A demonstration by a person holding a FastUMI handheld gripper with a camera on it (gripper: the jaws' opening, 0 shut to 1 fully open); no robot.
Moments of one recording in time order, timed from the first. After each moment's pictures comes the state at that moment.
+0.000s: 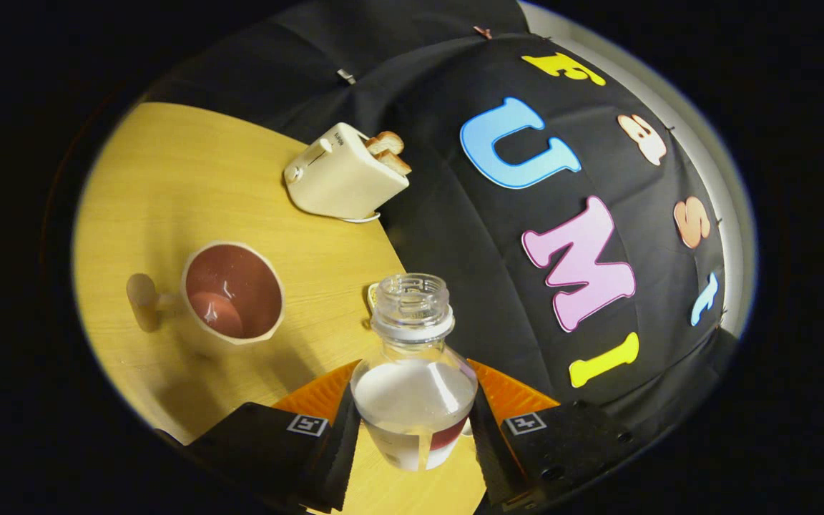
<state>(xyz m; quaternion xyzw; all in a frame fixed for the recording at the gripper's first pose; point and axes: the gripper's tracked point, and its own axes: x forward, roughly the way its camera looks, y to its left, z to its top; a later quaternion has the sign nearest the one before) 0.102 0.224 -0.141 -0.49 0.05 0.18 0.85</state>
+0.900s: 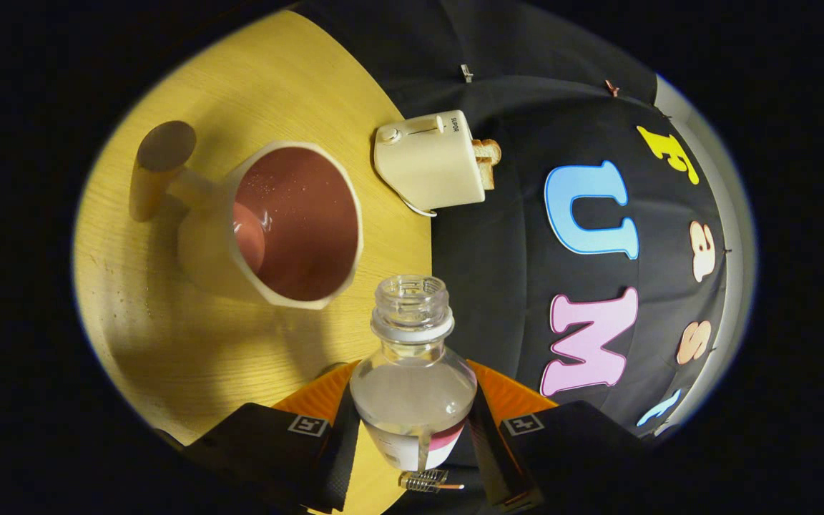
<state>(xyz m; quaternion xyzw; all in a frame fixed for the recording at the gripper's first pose) 0.116 0.241 -0.181 -0.66 0.00 0.22 0.72</state>
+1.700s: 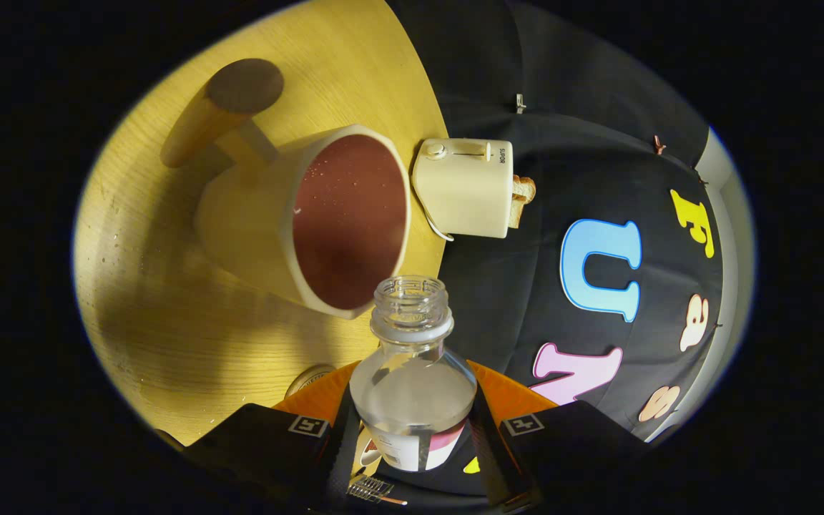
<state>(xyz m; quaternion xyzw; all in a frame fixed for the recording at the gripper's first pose) 0.121 0.256 -0.189 -0.74 -0.05 0.25 0.63</state>
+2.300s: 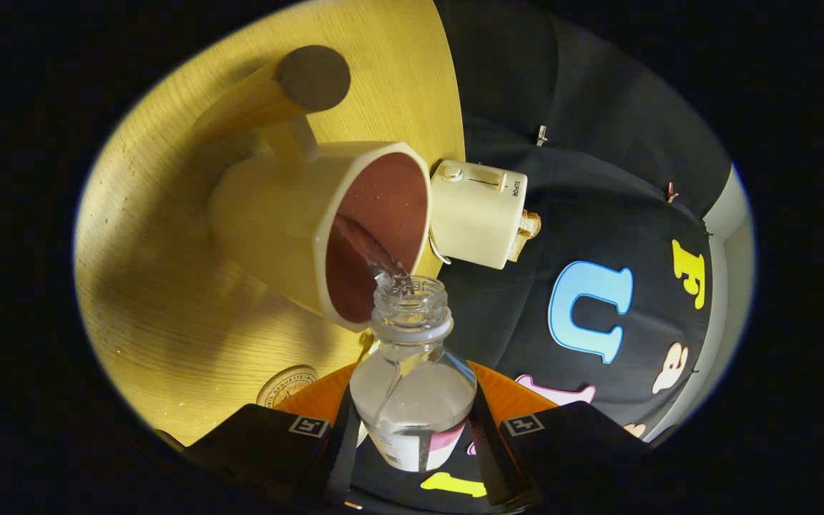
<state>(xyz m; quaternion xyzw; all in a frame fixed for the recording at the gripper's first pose) 0.125 0.270 -0.181 -0.78 -0.11 0.26 0.56</state>
